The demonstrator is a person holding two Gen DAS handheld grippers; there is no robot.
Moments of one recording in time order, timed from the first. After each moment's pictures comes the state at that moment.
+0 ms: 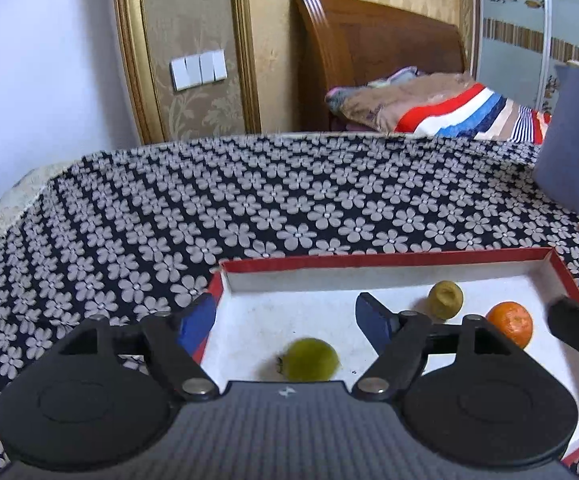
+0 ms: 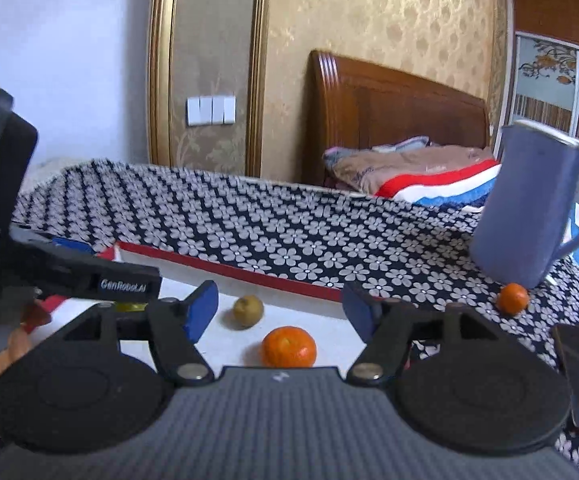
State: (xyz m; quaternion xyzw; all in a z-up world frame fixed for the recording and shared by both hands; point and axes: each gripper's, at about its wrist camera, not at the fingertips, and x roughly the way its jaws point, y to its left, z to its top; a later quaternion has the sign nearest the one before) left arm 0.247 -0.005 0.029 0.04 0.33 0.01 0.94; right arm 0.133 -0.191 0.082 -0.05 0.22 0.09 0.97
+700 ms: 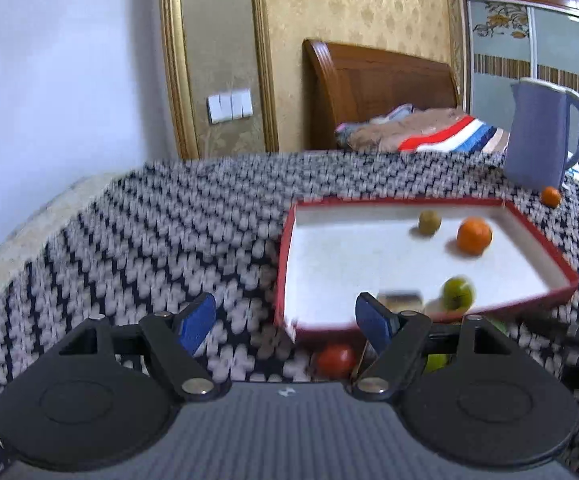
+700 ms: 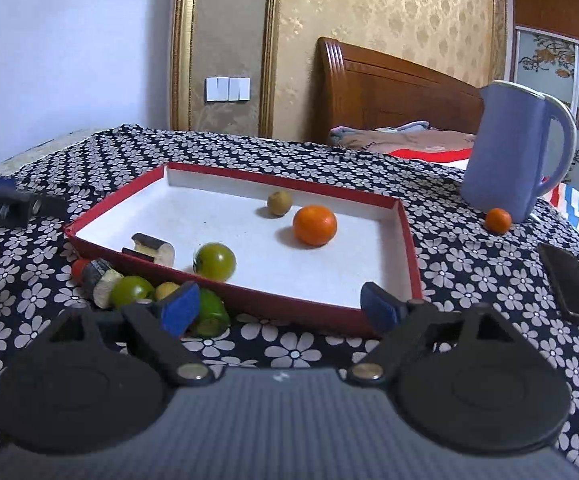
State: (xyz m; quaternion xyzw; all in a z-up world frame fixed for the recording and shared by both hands) left arm 0.077 0.051 0.026 0.04 0.27 0.01 0.96; right arm 0.023 -0.191 0.026 -0.06 0.24 0.09 0.97
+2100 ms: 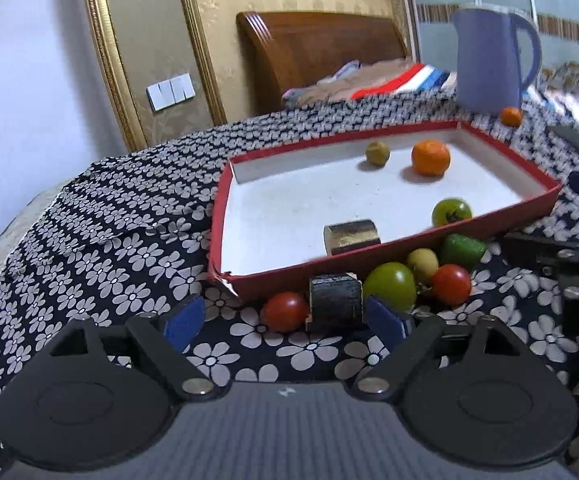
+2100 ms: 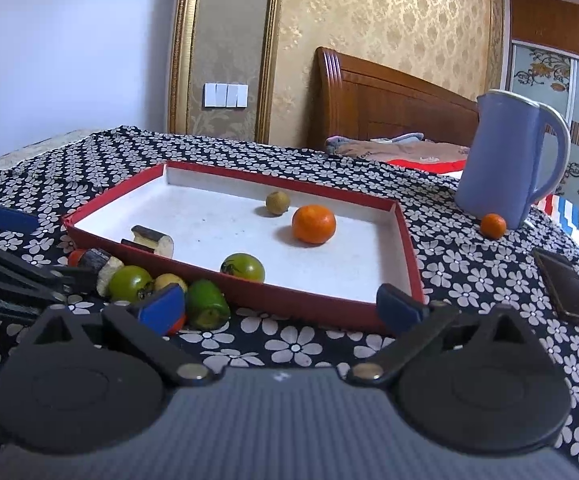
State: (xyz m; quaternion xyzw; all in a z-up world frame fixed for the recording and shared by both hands) left arm 0.084 0.014 -0.015 0.13 0.30 -0.05 0.94; right arm 0.016 -0.186 0.016 -0.07 0.22 0.08 0.97
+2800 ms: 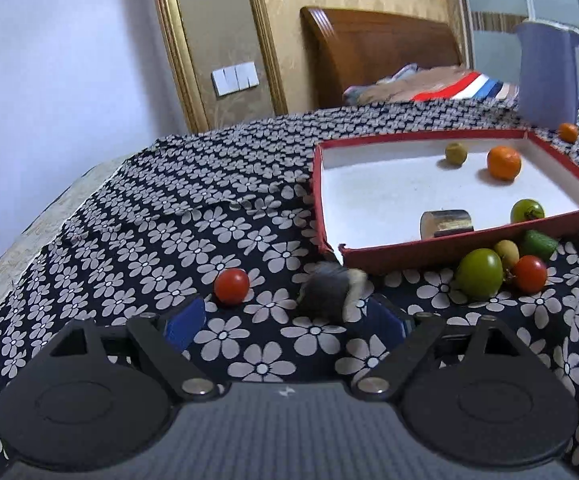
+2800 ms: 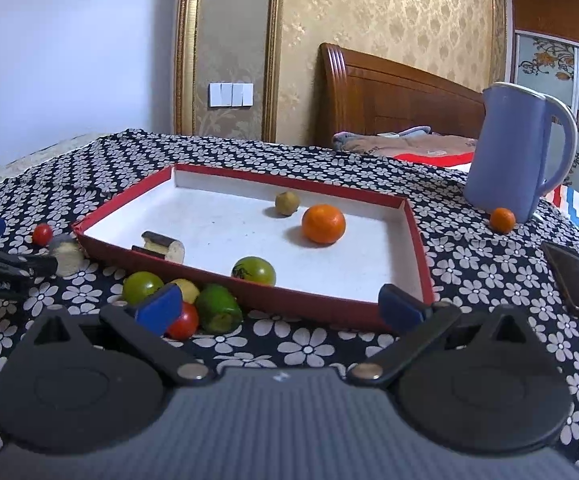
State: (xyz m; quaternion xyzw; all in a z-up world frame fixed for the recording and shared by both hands) left arm 0.060 0.072 -0.005 0.10 0.29 0.02 0.95; right arm 0.017 -0.184 0.020 -0.06 0.23 0.09 0.97
